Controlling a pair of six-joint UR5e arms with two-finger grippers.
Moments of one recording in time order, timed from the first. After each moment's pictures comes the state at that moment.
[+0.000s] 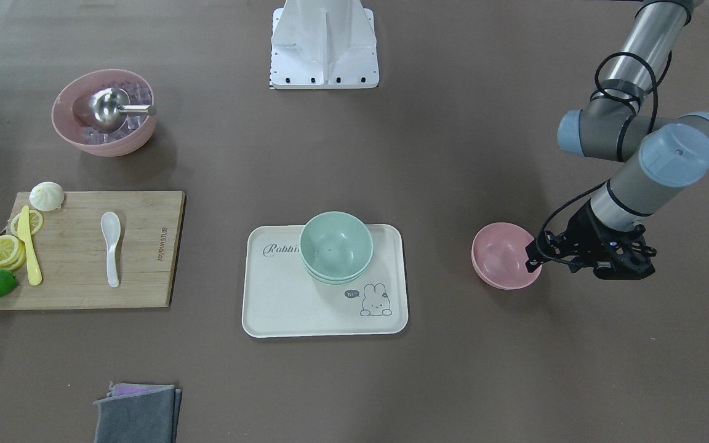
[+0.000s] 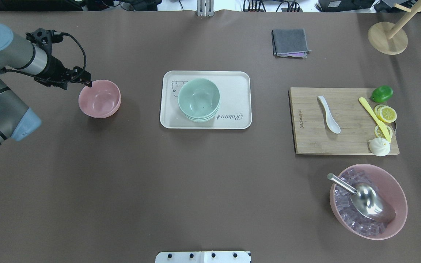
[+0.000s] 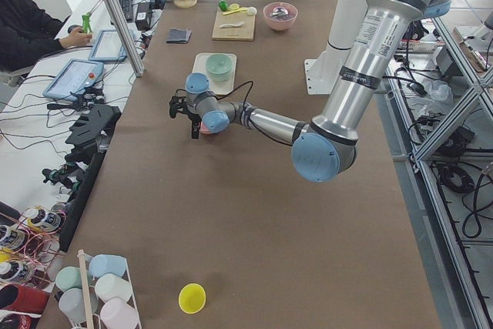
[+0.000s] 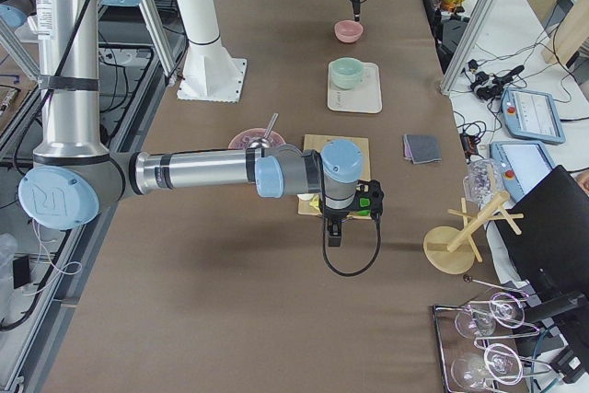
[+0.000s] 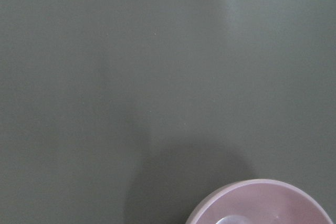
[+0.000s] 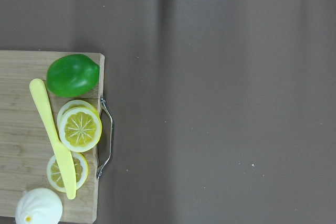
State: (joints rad) left arm -0.96 -1.96 -1.39 -2.20 -2.15 -0.98; right arm 1.51 -1.61 1.72 -1.55 2.40 0.11
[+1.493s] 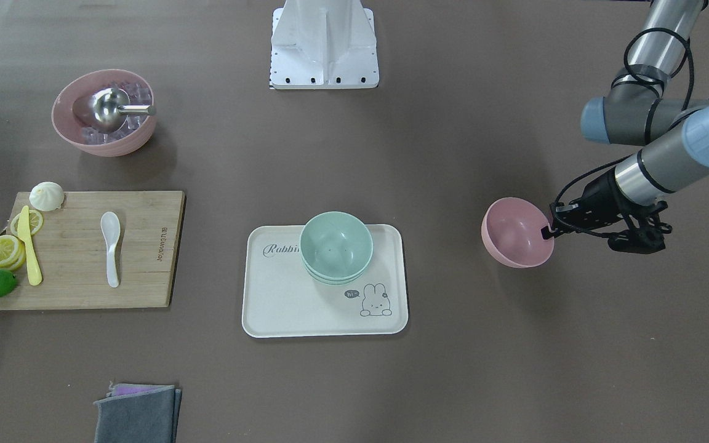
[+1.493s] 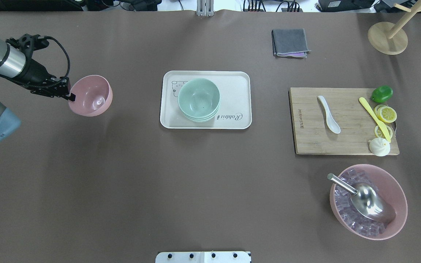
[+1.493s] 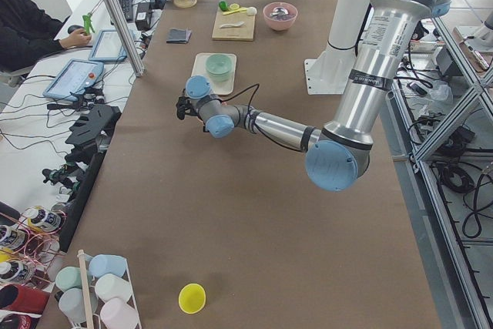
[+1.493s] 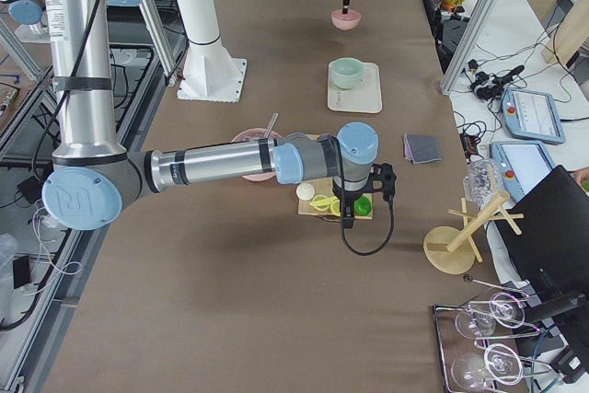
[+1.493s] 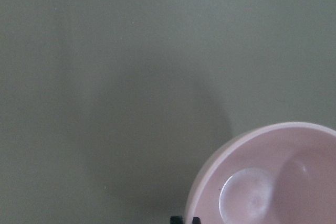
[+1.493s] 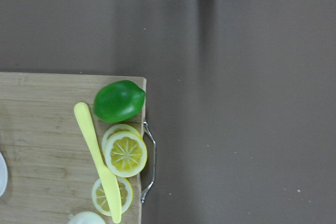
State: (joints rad) left arm -1.04 -1.88 -1.48 -2.20 -2.44 -0.98; right arm 1.41 -1.50 1.72 -1.55 2.42 0.27
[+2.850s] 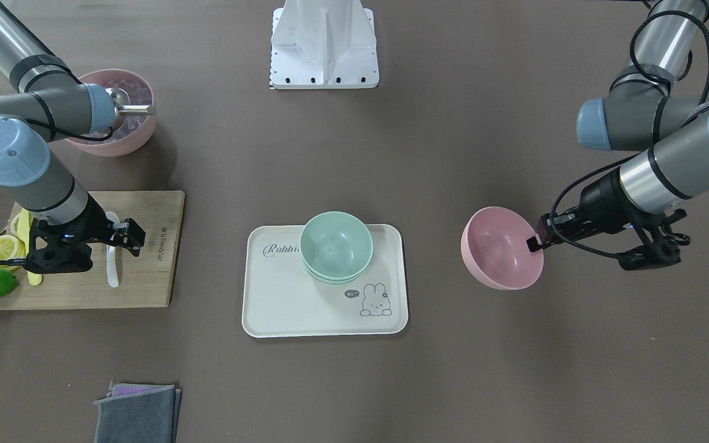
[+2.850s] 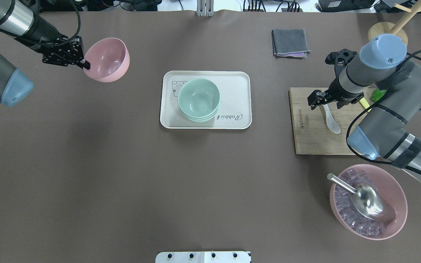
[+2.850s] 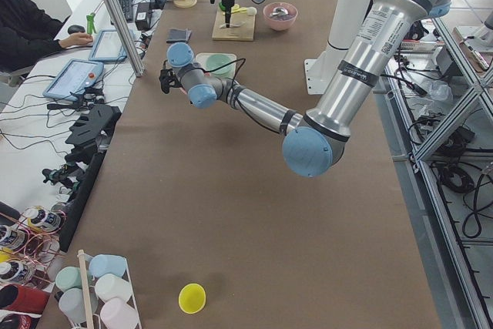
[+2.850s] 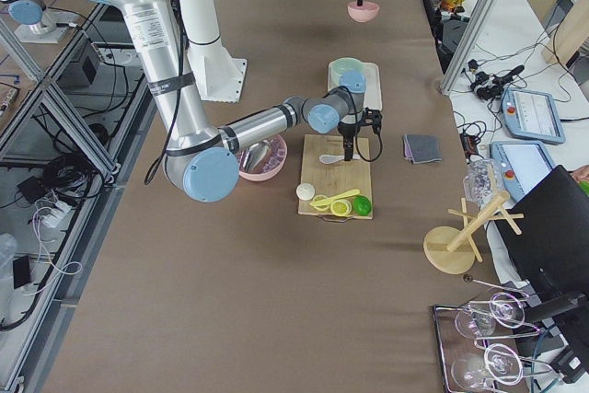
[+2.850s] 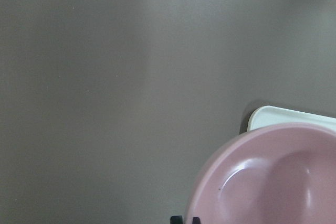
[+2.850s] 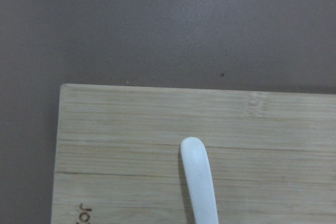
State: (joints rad) left arm -1.08 -2.05 -1.48 -2.09 -2.47 -1.13; right arm 0.87 -1.24 1.57 -1.31 2.07 0.85
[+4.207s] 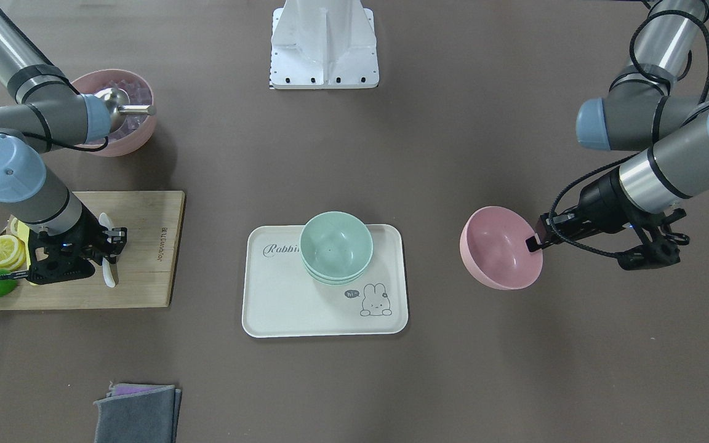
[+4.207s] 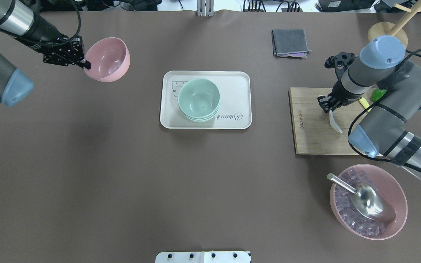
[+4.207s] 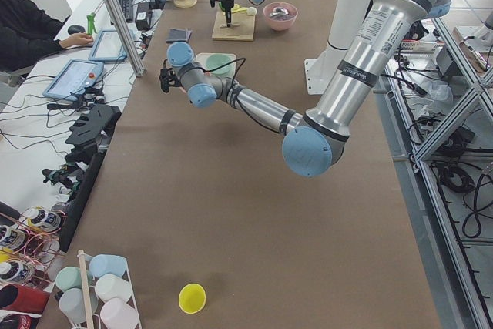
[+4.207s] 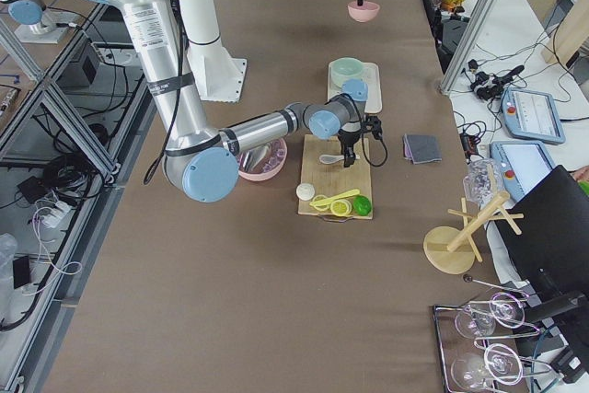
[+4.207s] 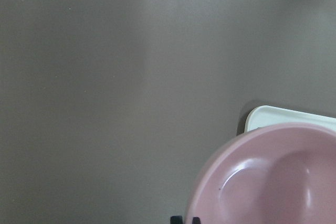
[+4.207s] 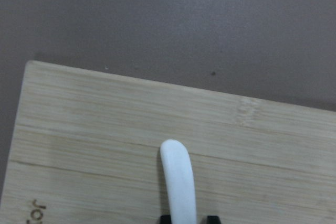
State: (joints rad) left arm -1.08 -2.05 -1.49 -2.09 -2.47 -1.13; right arm 0.88 -1.24 1.52 -1.31 2.08 0.70
